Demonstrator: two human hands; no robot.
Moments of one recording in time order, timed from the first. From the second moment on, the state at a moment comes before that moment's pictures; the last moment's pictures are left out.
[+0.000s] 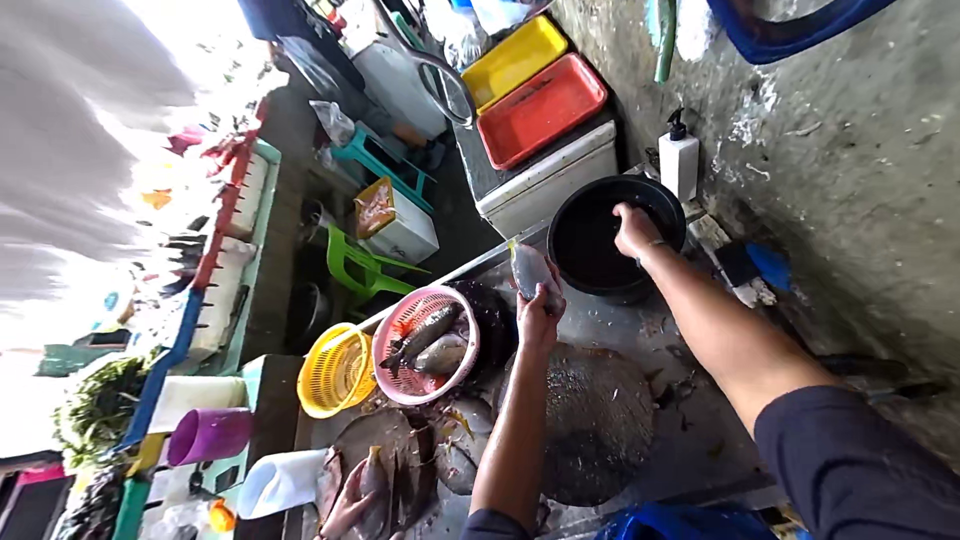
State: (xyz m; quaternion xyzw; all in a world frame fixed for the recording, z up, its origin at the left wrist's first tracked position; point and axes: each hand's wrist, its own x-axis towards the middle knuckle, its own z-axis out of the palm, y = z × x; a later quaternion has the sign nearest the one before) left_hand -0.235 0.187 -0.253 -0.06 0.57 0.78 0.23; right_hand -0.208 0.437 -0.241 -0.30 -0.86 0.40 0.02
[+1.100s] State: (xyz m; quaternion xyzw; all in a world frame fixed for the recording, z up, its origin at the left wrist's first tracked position) left_hand -0.242 0.142 -0.261 -0.10 0.47 0.84 0.25; right_hand -0.213 0.415 -0.269 -0.36 -0.85 0.38 -0.08
